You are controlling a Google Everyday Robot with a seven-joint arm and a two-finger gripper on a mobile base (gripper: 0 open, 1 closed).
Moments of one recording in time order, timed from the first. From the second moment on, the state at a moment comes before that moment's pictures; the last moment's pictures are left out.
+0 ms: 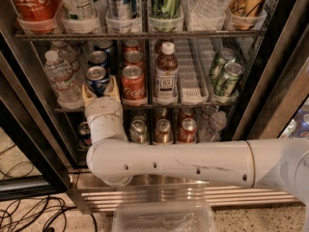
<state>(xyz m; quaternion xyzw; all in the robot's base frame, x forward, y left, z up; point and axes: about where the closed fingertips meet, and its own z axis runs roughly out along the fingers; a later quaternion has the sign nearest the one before) 0.626 0.140 0.843 -0.12 0.66 0.05 0.74</state>
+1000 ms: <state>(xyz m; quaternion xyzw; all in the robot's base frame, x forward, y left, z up) 0.599 0.142 0.892 -0.10 0.63 0.10 0.76</state>
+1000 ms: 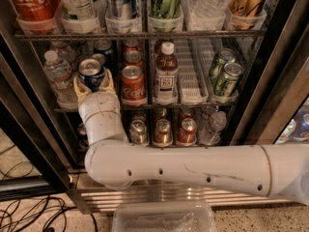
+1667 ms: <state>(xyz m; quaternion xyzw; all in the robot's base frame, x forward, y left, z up) 0.557 0.130 0.895 -0.11 0.66 0.12 0.73</state>
